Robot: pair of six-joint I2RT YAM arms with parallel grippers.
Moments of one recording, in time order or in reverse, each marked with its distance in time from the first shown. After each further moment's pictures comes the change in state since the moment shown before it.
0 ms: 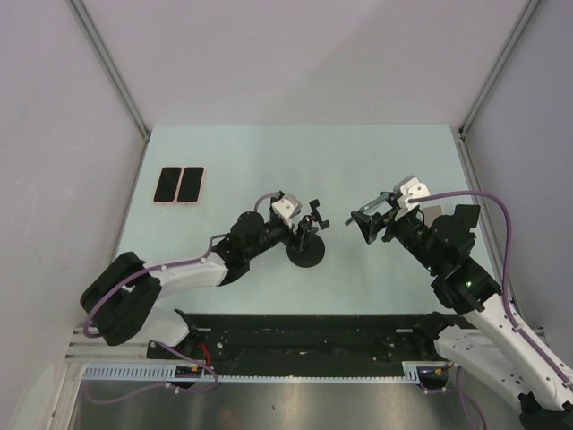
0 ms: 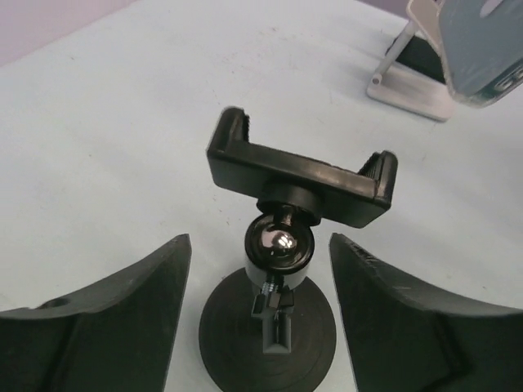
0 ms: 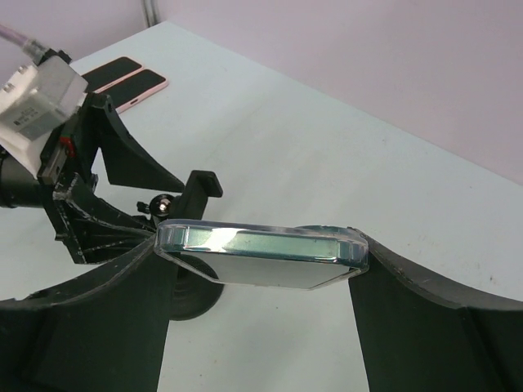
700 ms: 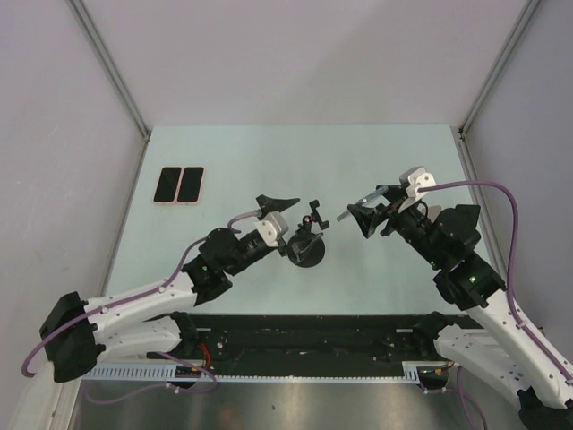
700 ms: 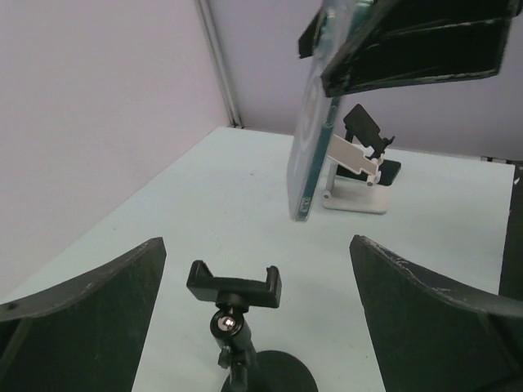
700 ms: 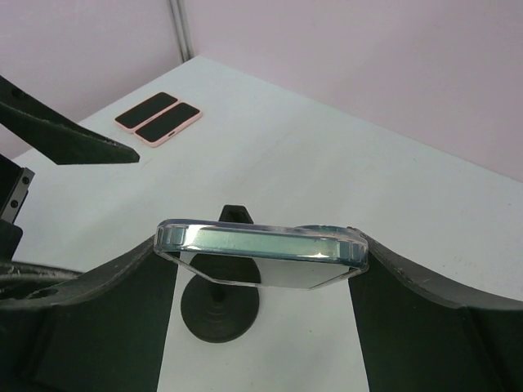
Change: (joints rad) left arm -0.152 -0.414 -0.020 -0.058 -0.042 0.168; right arm 0.000 0.048 0.092 -0.001 -0.045 0.101
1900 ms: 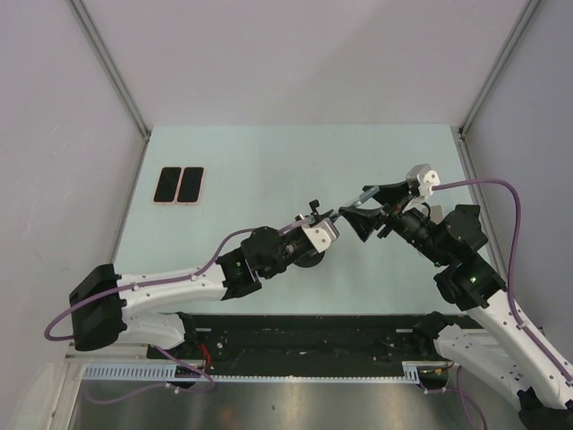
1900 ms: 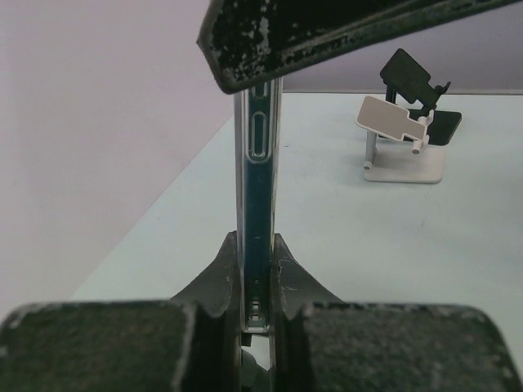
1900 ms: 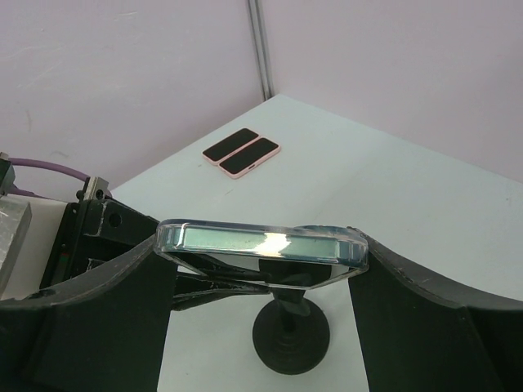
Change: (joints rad) left arm -0.211 0.257 0.220 -0.074 -0.275 0.269; right arm 0.000 -0.009 0.001 0.108 -0.179 0.156
